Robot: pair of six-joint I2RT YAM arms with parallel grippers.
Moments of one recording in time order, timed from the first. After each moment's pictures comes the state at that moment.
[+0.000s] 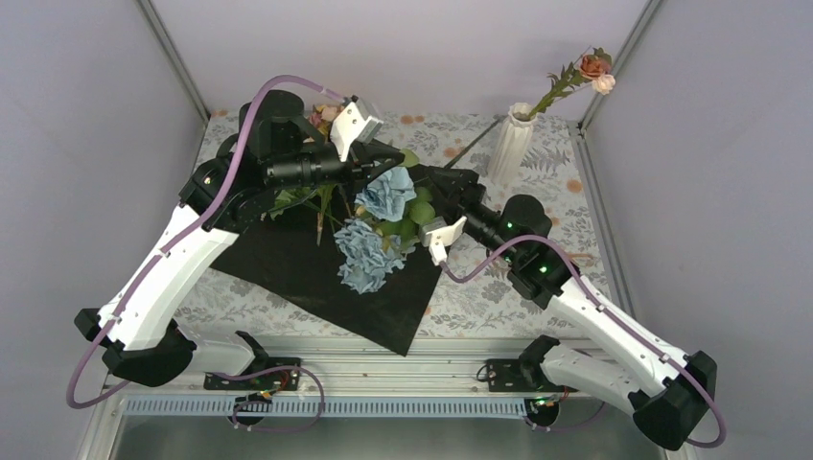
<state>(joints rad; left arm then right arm) -0.72 1.32 1.79 -0.74 0.46 0.01 0.70 0.93 0.80 0.14 -0.16 -1.48</state>
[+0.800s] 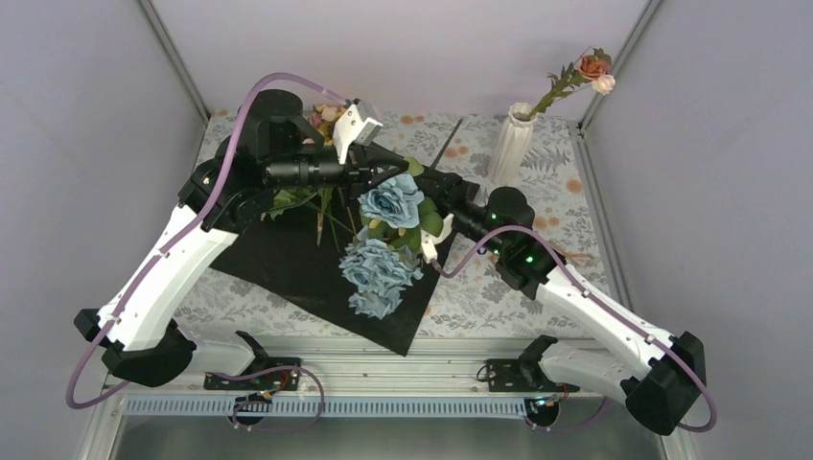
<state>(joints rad) -0.72 1.32 1.80 -0.73 0.58 -0.04 0.71 1.03 0.82 0.15 -0.20 -1.54</state>
